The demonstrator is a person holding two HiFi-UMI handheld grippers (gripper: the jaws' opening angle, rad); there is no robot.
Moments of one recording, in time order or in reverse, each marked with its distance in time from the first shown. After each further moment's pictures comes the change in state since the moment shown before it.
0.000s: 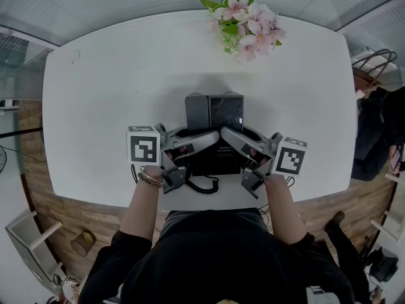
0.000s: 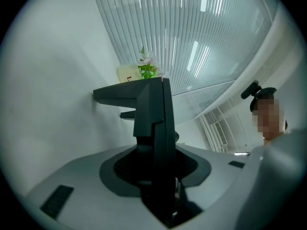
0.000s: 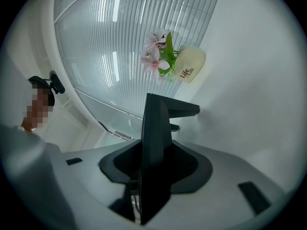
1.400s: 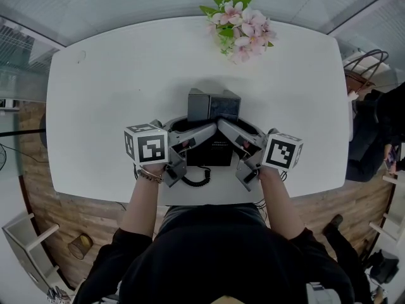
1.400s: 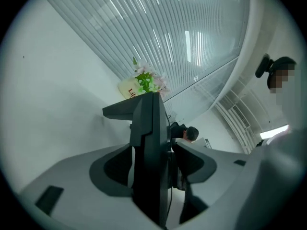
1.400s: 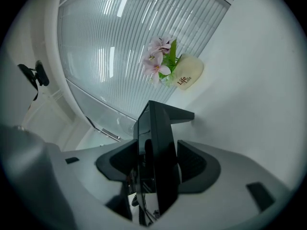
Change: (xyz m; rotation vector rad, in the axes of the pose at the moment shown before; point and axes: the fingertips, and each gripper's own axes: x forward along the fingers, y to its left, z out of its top) left arm -0.008 0.010 0.013 0.204 -0.047 0.230; right arm -0.005 -0.007 0.007 -0.069 -0.024 -0.158
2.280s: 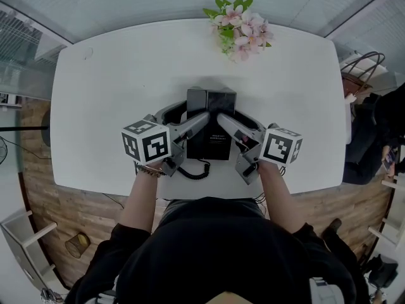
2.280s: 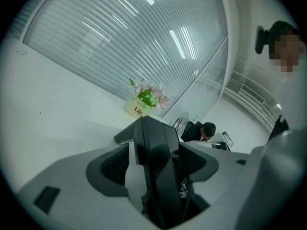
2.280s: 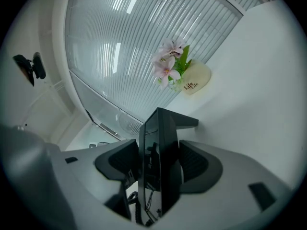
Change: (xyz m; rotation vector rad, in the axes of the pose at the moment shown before) left arm -0.024 0.007 0.026 0.232 -0.093 0.212; right arm -0.004 0.011 0.006 -0.091 -0.008 0.001
